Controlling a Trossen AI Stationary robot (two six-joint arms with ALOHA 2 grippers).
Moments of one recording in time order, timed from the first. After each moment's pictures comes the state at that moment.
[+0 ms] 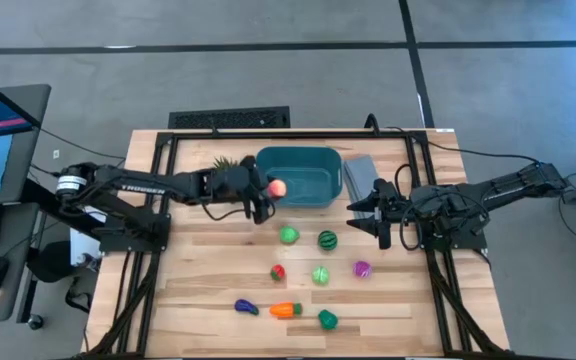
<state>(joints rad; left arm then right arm) 0.12 1.38 0.87 0.03 -0.18 -0.01 0.24 0.77 0.55 -0.05 0.23 0.47</state>
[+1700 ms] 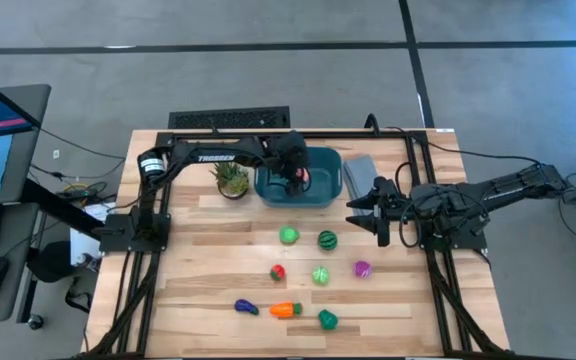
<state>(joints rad) 0.36 2.03 1.55 -0.47 0.09 0.11 0.22 0.77 0.55 -0.03 0.23 0.47</state>
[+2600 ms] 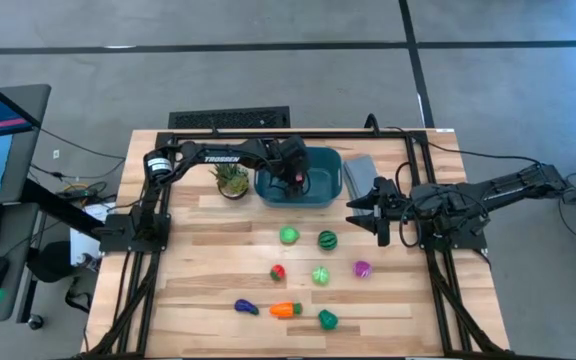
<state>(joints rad) 0.36 2.06 1.55 -0.50 0.08 0.10 0.22 0.77 0.55 -0.03 0.23 0.48</state>
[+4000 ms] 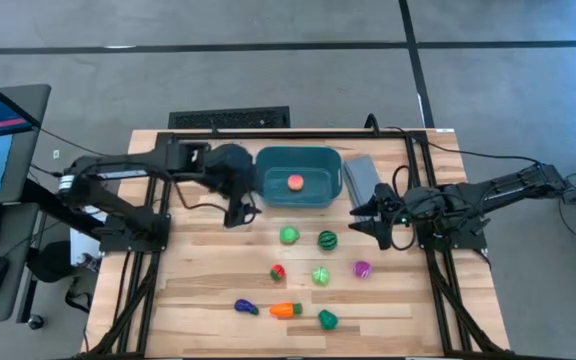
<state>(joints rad) 0.08 1.37 1.42 -0.88 0.11 0.06 0.22 0.76 0.55 -0.20 0.16 0.58</state>
